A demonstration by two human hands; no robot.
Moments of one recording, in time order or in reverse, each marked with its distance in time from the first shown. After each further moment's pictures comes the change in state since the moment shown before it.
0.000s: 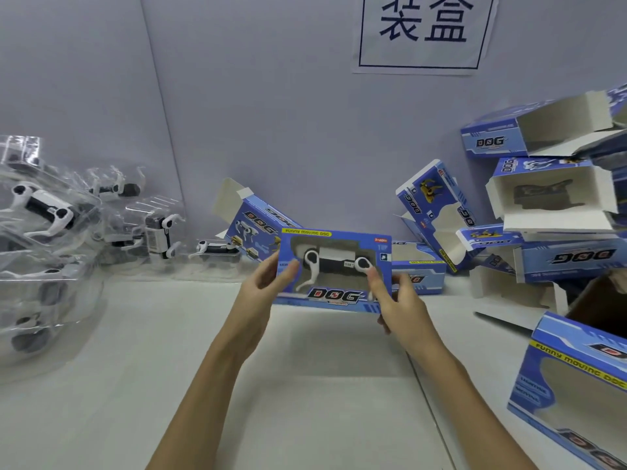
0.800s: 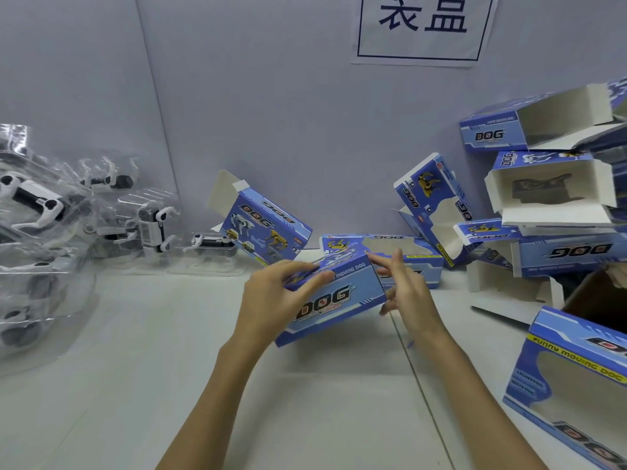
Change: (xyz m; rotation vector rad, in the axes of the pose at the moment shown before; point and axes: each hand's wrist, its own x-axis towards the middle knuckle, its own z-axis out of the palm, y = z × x) left_hand -0.016 0.010 0.027 0.663 0.120 0.322; right_hand 0.003 -0.013 -0.011 0.198 -0.092 -0.057
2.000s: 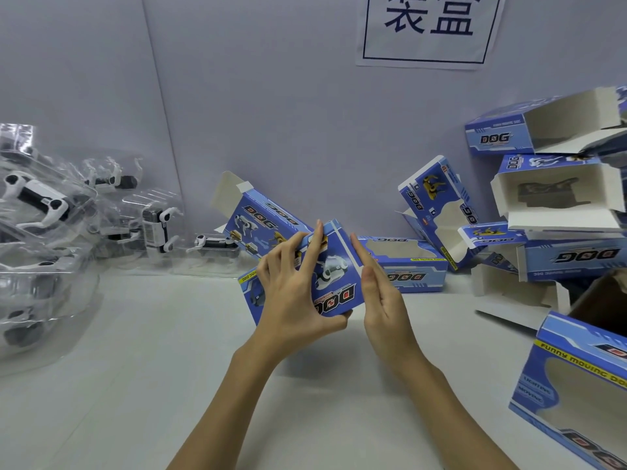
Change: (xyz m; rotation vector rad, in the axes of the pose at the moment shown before) left_hand -0.005 0.000 0.017 0.290 0.031 0.289; right_hand -0.021 0.005 0.043 0.132 -0.096 -0.359
